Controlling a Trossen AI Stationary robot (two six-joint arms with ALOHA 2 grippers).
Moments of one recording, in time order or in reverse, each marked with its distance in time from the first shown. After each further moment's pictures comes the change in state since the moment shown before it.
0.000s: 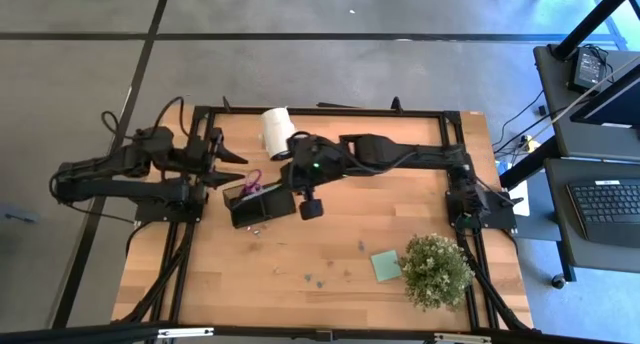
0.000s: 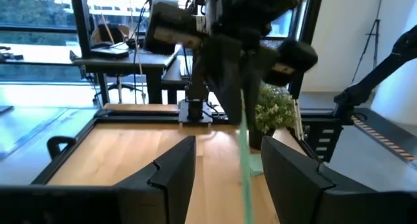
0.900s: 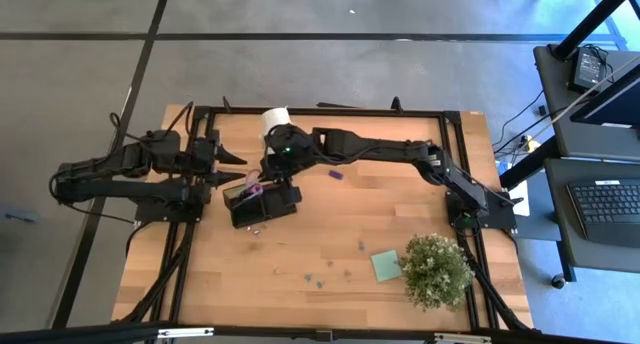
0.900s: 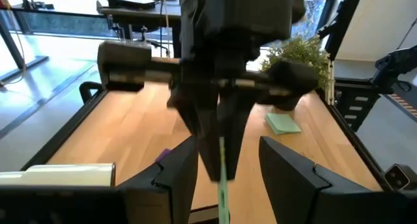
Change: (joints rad) left arm 0.000 -0.012 0.000 -0.188 -0.106 -0.007; right arm -0.139 0.197 0.001 0.205 -0.211 -0.101
